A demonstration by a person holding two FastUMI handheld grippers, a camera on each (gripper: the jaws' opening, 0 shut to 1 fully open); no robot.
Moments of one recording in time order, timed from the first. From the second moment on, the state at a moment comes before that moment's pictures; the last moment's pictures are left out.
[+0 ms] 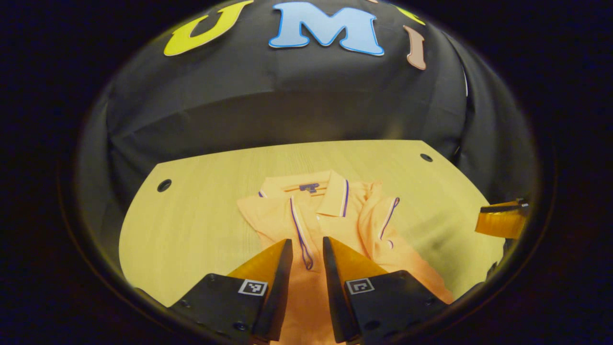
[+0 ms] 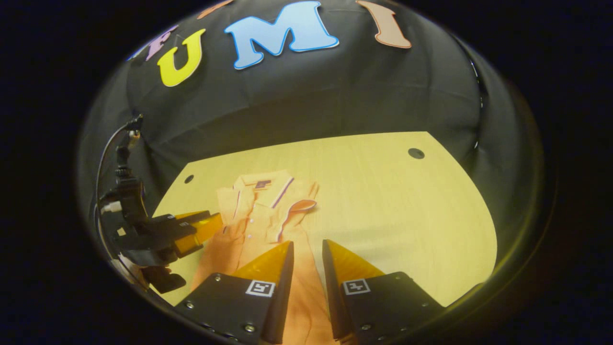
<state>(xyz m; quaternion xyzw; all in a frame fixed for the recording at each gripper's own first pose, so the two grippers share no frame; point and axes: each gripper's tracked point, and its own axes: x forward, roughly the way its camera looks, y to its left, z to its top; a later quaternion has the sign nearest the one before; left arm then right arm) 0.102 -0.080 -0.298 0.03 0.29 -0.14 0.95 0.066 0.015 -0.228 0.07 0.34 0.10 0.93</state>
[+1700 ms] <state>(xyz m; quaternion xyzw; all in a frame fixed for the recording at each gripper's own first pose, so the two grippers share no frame) -0.203 0.010 -0.412 0.06 0.45 -0.10 0.88 -0.169 0.022 -0.372 -0.04 0.52 0.14 0.84</state>
